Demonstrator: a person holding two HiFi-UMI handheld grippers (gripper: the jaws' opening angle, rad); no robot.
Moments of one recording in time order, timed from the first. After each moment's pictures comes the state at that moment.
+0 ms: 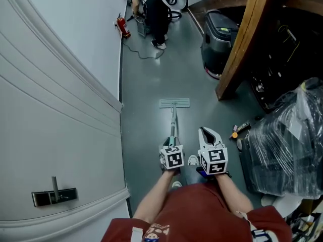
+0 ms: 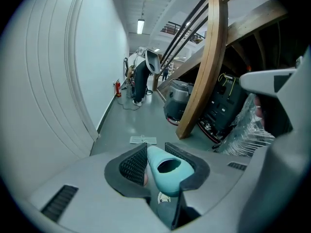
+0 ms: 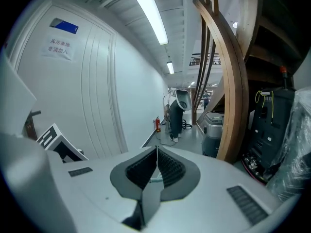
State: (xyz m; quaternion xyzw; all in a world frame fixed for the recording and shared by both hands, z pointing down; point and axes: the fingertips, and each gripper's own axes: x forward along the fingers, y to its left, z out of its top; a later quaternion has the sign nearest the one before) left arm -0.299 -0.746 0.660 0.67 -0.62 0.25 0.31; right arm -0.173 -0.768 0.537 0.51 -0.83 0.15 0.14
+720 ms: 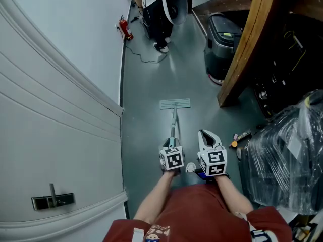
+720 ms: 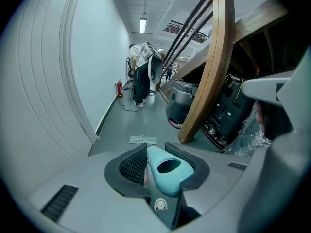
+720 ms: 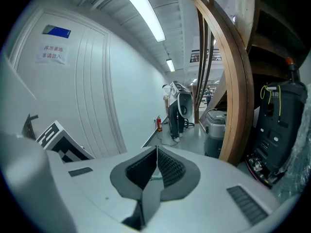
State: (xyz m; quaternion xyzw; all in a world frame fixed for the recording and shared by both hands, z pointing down) left arm -0.259 -0.829 0.658 0.66 -0.64 0.25 0.31; right arm -0.131 -0.851 0.545 0.49 -0.84 0.16 0.14
